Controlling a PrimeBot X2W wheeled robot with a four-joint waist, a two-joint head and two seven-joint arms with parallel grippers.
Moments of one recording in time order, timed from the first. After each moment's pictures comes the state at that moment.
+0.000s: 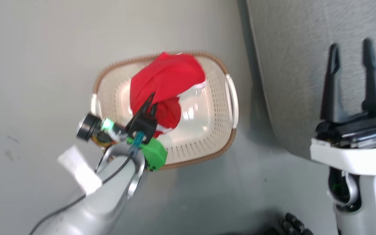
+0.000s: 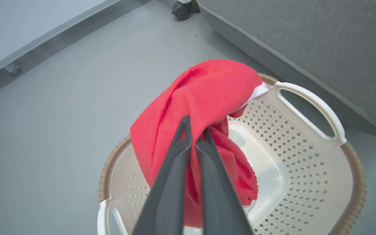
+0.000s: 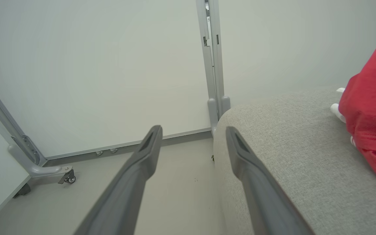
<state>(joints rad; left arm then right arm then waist) -0.70 0.18 -0.85 0.69 -0.31 0.21 -0.26 -0.22 -0.05 0.02 -0.30 0.23 0.13 -0.26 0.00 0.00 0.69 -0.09</state>
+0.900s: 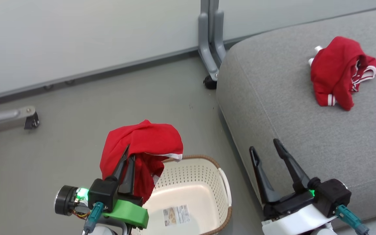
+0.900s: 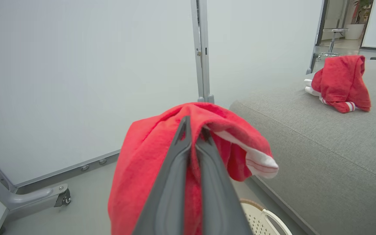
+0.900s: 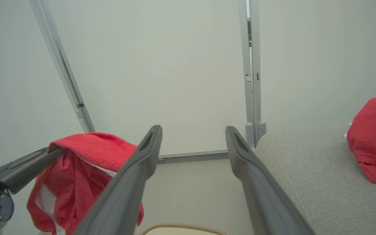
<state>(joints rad) -0.12 0.18 -0.43 0.17 -0.22 0.13 -0.26 0.06 -0.07 0.27 -0.09 0.22 0.13 -0.26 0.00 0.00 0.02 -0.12</state>
